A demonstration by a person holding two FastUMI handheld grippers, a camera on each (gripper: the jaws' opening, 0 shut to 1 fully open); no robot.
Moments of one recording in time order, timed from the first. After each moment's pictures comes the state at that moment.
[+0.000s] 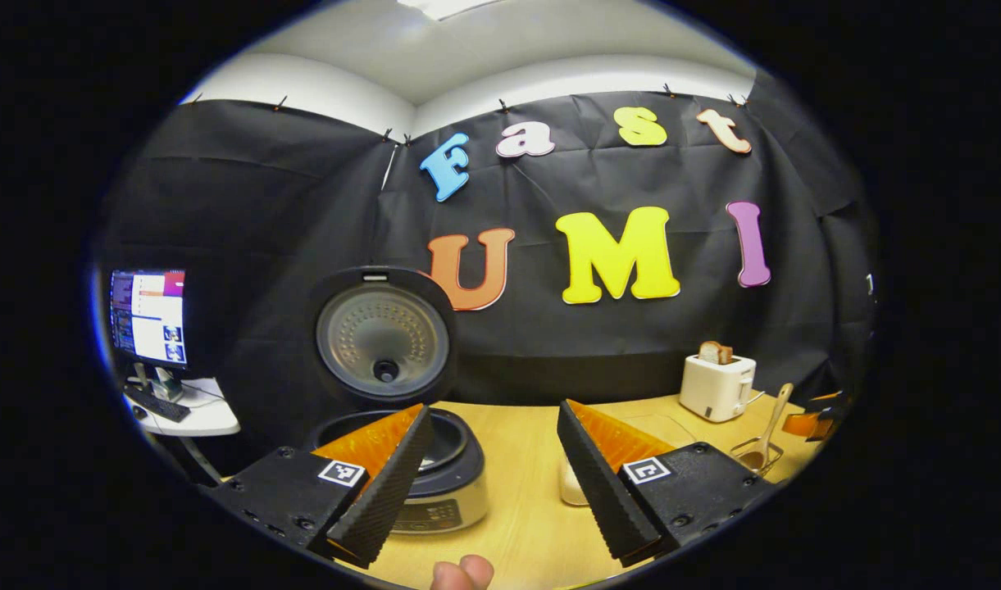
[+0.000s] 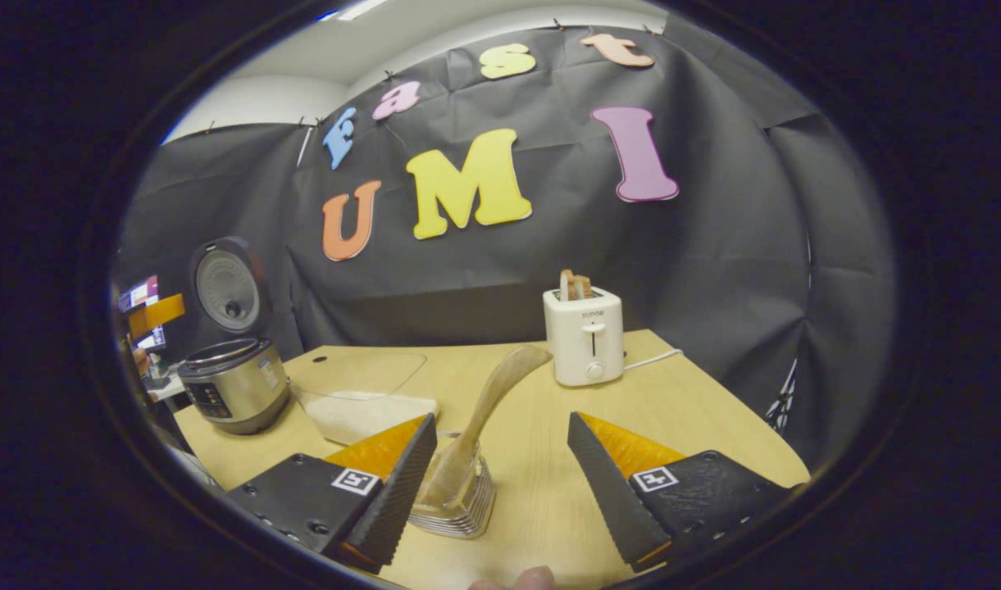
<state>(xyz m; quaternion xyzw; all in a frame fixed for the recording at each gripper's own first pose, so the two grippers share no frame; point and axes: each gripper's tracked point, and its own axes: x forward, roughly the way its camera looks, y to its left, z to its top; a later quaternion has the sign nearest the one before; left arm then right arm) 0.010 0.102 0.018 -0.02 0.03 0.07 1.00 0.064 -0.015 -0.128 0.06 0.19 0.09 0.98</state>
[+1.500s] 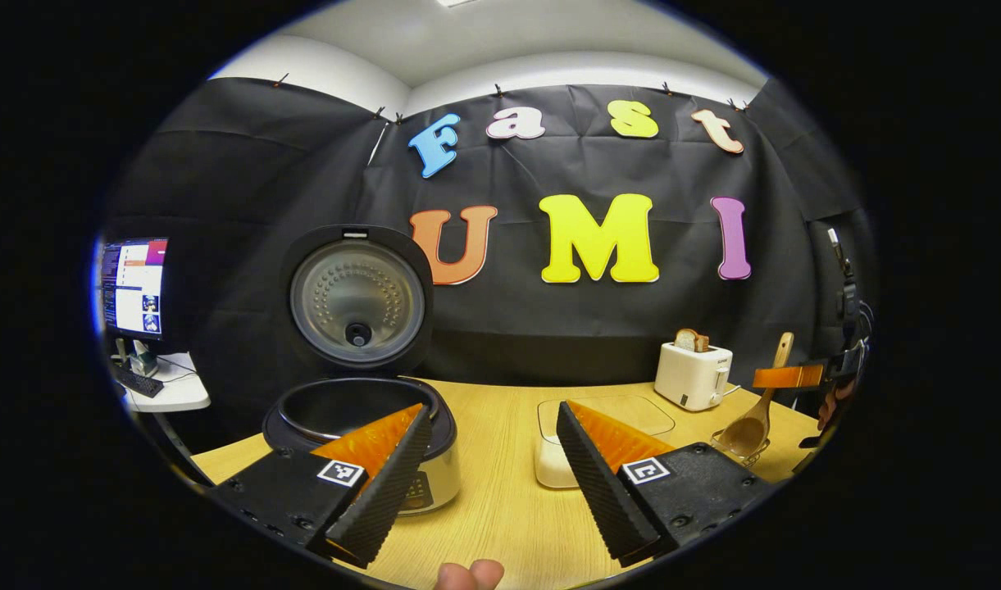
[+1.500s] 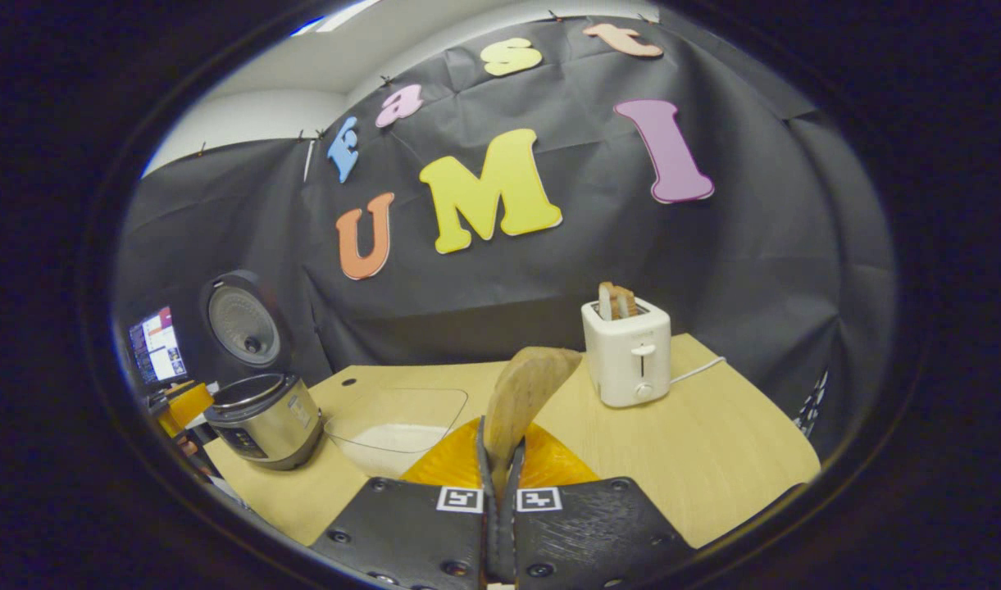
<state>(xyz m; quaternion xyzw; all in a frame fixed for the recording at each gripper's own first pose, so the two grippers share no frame) 0.001 0.120 -0.013 -0.03 0.07 0.06 1.00 0.100 0.028 -0.070 0.08 0.17 0.13 0.97</state>
